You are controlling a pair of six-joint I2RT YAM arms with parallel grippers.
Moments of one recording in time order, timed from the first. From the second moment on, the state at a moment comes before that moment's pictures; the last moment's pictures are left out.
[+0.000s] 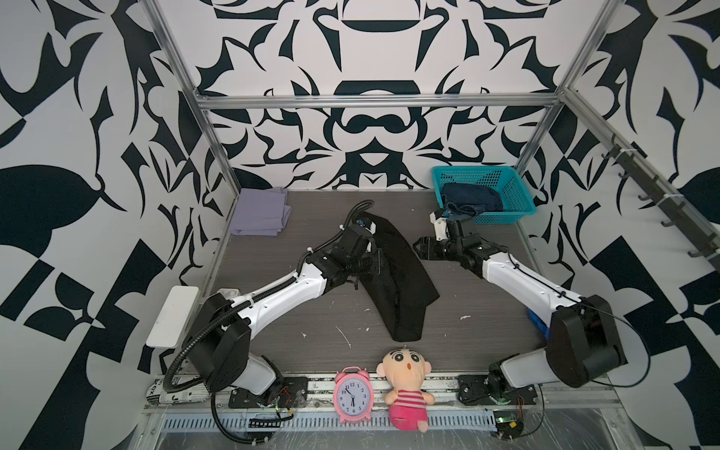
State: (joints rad) left arm -0.79 1.48 1.11 -0.26 0.12 -0.59; right arm 0.33 1.43 0.98 -0.30 -0.19 0.33
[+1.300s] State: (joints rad) left arm -0.39 2.40 2.14 -0.62 0.29 -0.23; right arm 0.21 1.25 0.73 -0.37 -0.11 0.49
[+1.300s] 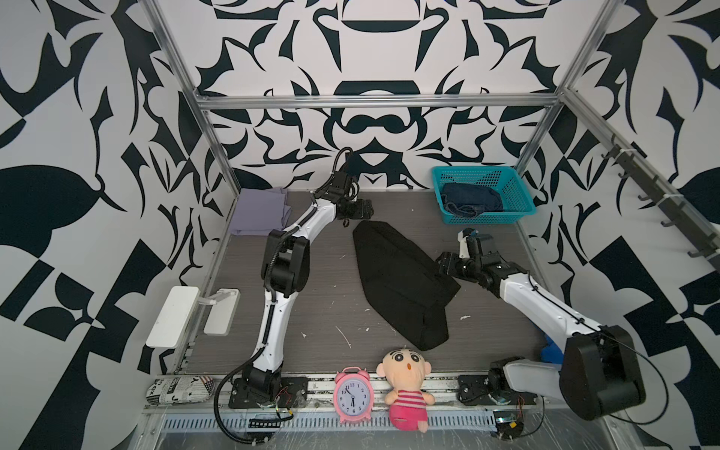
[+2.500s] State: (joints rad) left arm -0.35 1.96 1.76 -0.48 0.27 -0.19; right arm 0.25 1.27 0.76 -0.33 -0.51 0.58
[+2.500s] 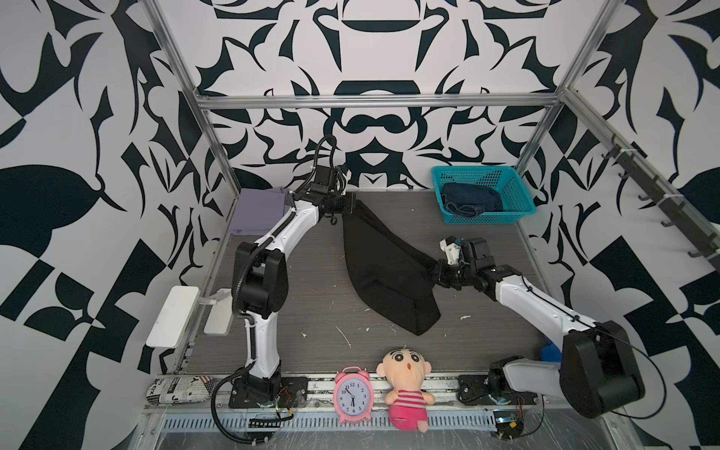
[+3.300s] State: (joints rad) left arm -0.35 1.20 1.54 -0.41 0.17 -0.21; right arm 0.26 1.18 1.50 -0.61 -0.38 0.32
